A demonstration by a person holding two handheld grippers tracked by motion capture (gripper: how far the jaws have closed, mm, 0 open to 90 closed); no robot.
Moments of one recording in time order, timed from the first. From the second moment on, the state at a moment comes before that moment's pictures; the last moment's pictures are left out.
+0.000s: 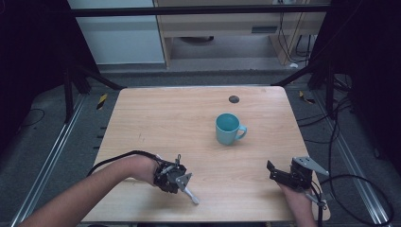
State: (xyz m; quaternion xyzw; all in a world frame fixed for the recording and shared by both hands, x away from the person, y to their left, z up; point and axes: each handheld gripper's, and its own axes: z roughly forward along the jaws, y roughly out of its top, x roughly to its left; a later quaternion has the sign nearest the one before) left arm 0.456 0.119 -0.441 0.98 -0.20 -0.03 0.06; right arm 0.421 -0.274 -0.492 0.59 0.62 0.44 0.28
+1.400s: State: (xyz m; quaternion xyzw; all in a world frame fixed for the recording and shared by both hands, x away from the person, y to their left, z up) left arm 0.509 0.078 -0.464 0.99 -0.06 0.03 0.13; right arm 0.421 -0.274 -0.491 0.59 0.62 0.44 0.28
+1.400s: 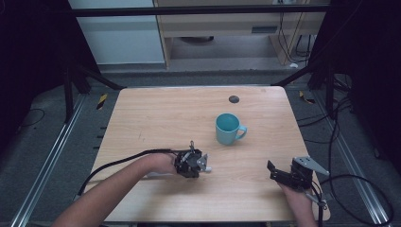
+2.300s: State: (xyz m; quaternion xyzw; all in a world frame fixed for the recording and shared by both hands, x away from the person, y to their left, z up) left arm 0.558 0.123 -0.452 0.99 0.05 0.08 0.14; right arm 0.421 -0.275 -0.492 0.59 0.62 0.44 0.28
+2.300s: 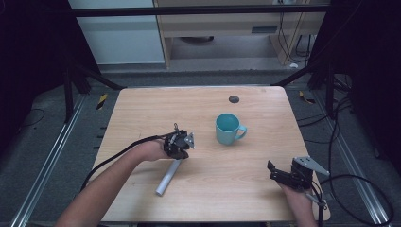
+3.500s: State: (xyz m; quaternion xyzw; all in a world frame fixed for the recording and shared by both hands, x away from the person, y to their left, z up) left arm 0.547 0.154 -0.428 0.92 0.34 0.08 0.17; right arm 0.421 -0.274 -0.492 0.59 0.62 0.44 0.27
